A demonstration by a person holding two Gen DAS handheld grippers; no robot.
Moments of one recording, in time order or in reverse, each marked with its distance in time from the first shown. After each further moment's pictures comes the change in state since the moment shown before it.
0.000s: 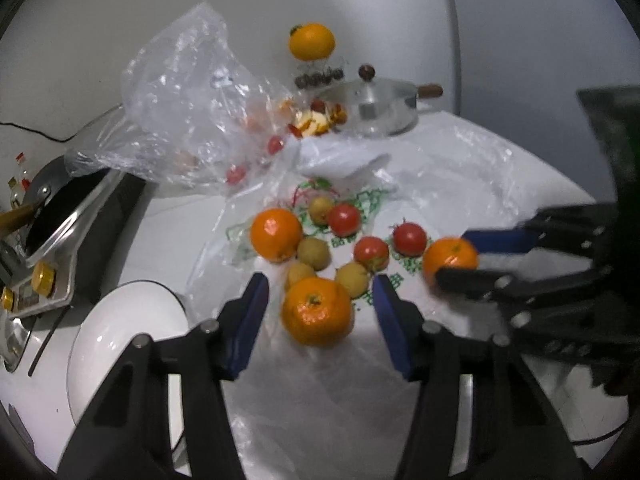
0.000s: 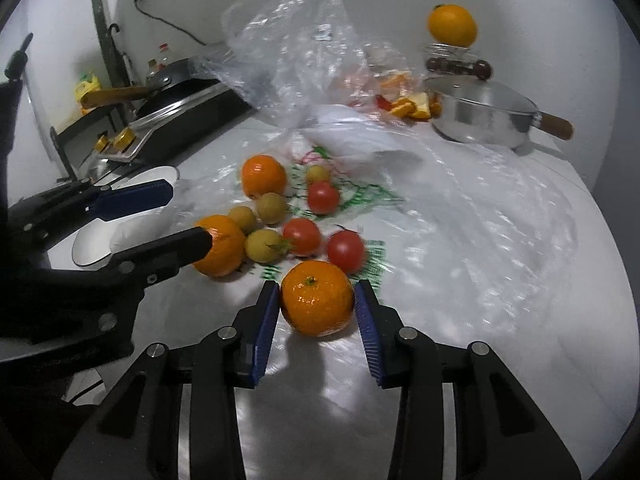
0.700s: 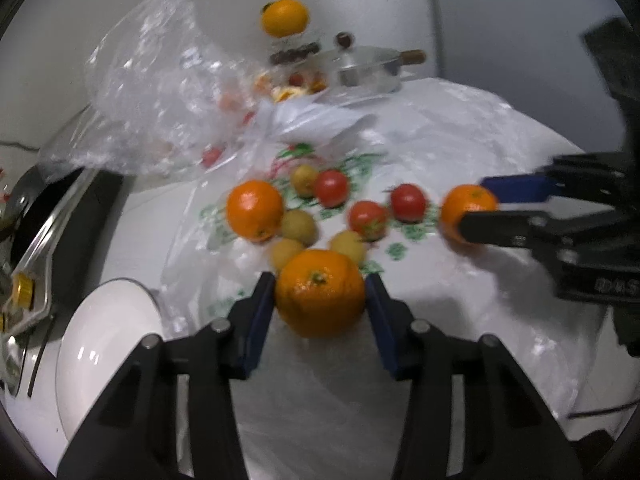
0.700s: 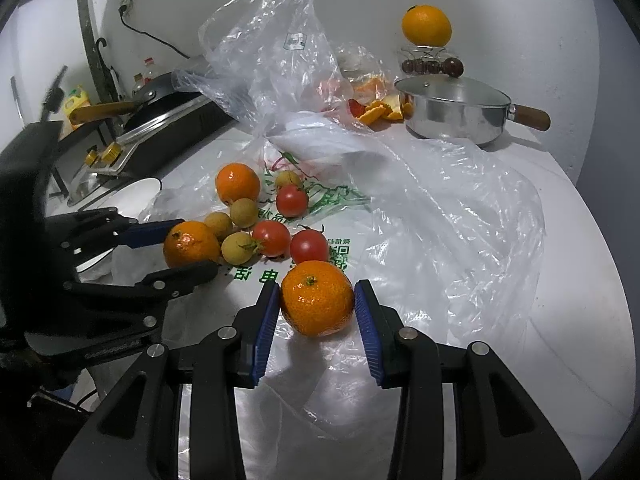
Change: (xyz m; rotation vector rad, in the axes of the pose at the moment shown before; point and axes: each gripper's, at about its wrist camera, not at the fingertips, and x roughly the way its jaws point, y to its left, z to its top) left arm 0.020 -0.006 -0.014 0.097 0.043 -0.061; right arm -0.004 -0.015 -0.003 0.024 -0.021 -0.020
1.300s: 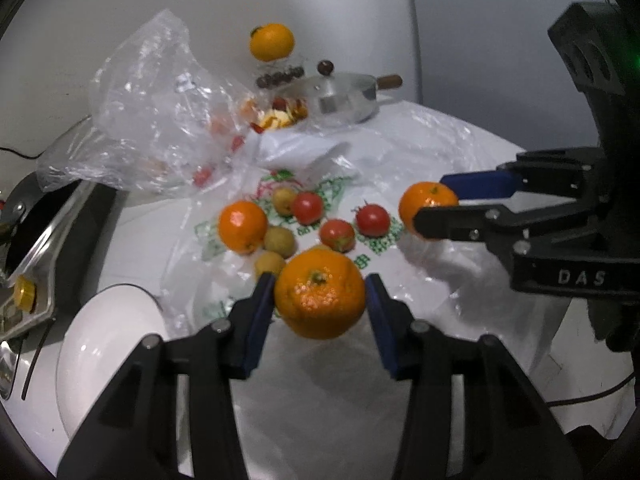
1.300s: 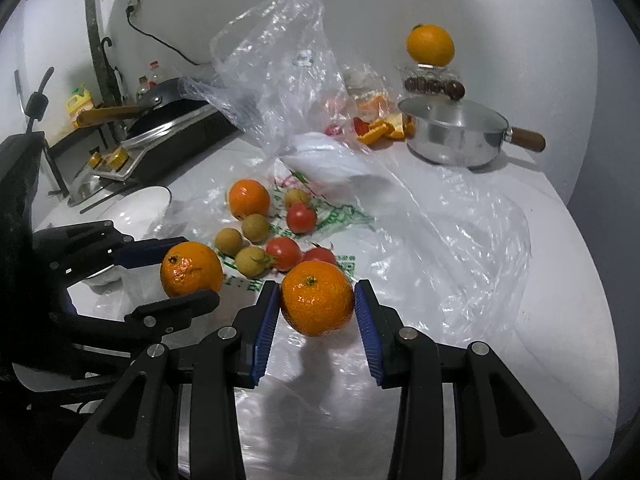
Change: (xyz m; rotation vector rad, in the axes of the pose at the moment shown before) left arm -0.035 0.002 0.002 -0.022 -0.064 -0.045; right arm -0.021 0.019 0.011 -0.037 -0.044 -0.016
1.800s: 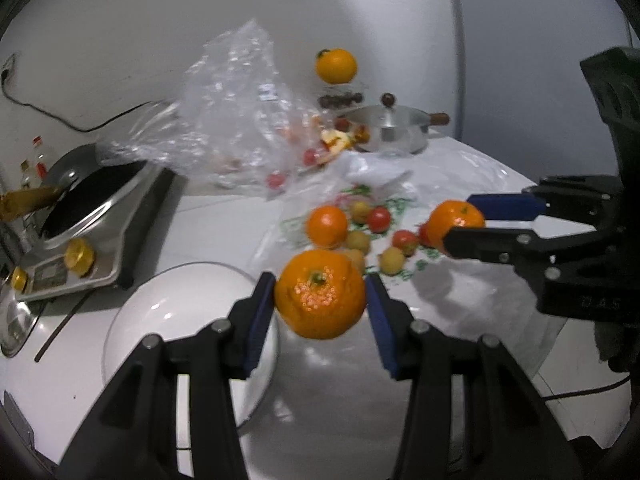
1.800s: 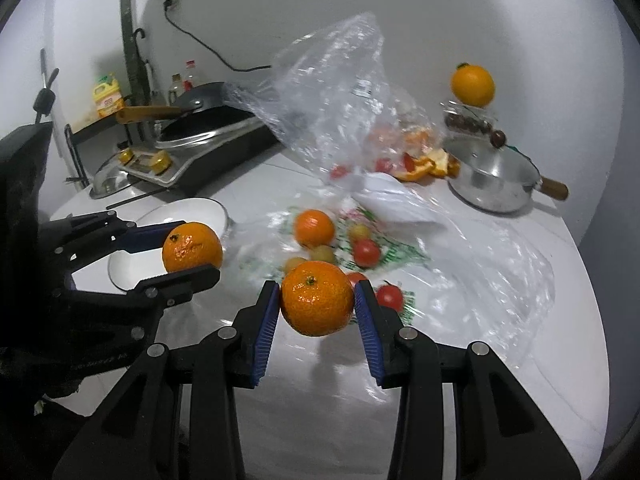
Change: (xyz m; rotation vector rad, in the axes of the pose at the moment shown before) left arm -0.052 0.058 -0.019 -0.133 -0.068 0.085; right arm -0.013 0.061 0.022 -0.099 -0.031 0.035
